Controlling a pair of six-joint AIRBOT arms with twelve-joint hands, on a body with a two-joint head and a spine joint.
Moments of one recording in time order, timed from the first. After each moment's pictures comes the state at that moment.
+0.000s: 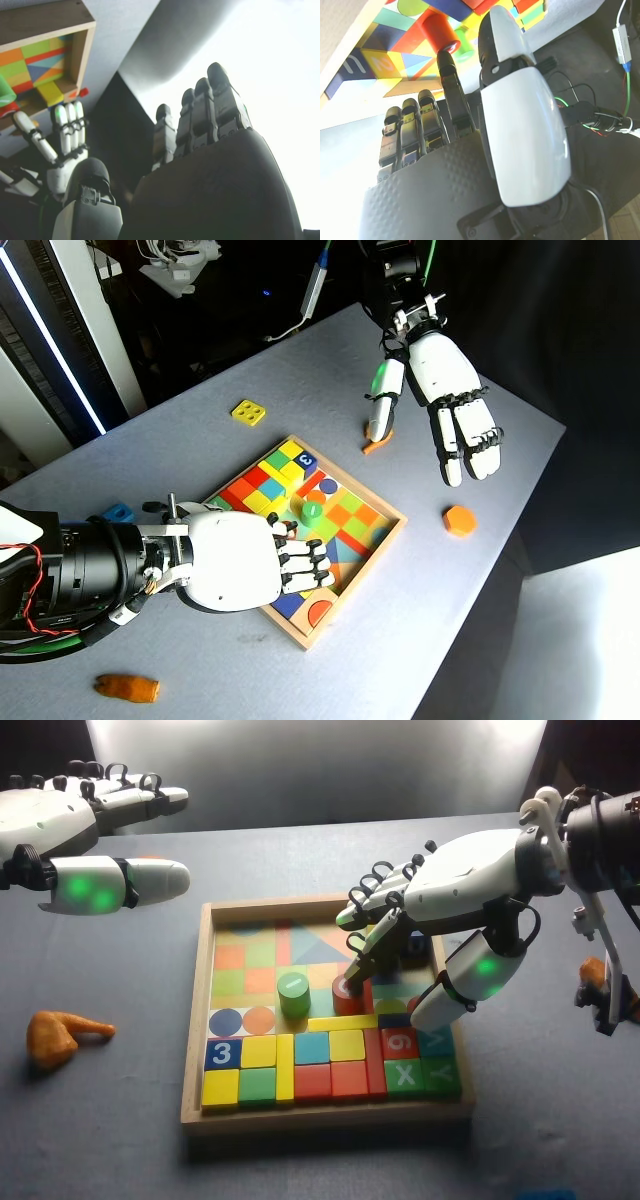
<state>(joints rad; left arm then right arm) 0.74 -0.96 1.34 -0.04 -0.53 0.69 -0.25 -1.34 1.52 -1.91 0.47 0.83</state>
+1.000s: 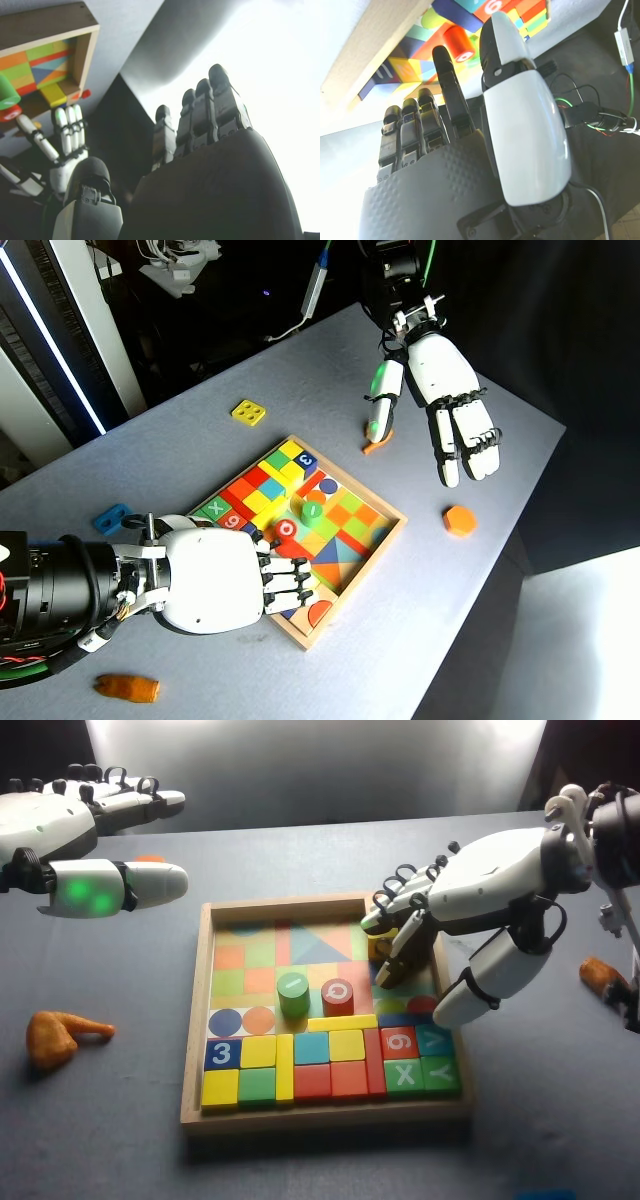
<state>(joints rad) 0.75 -0.96 1.34 -0.04 -0.53 0.69 -0.24 -1.31 1.52 -1.95 0.50 0.86</state>
